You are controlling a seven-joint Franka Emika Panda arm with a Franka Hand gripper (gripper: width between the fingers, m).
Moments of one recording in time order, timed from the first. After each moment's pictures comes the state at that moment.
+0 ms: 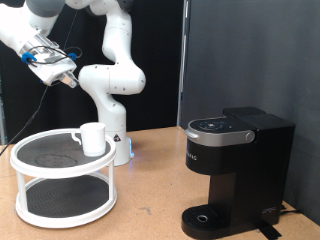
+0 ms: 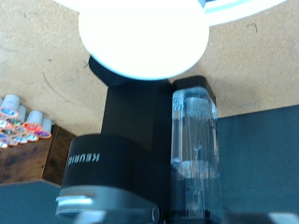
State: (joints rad) arm -0.48 -0.61 -0.52 -2.58 0.49 1.66 1.80
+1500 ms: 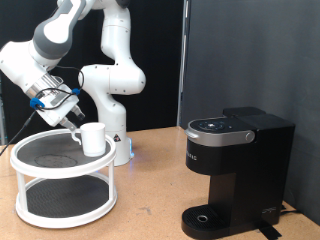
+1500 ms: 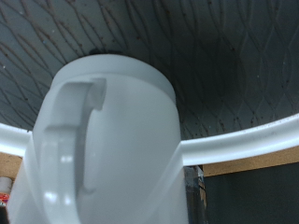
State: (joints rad) arm -0.48 -0.46 -0.52 -2.73 0.46 1.89 1.66
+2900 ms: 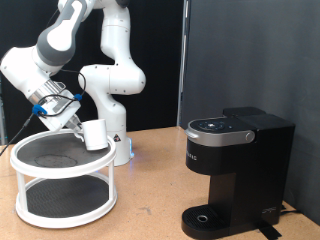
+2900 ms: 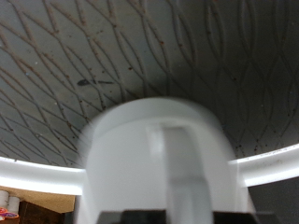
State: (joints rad) arm -0.47 -0.44 -0.51 -2.76 0.47 1.94 1.65
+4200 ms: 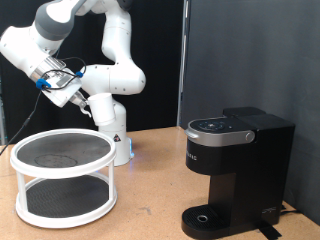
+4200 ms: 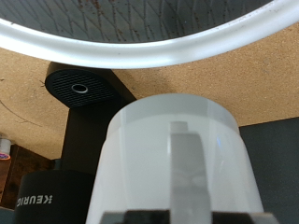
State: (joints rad) arm -0.47 -0.59 -0.51 -2.70 0.46 1.72 1.75
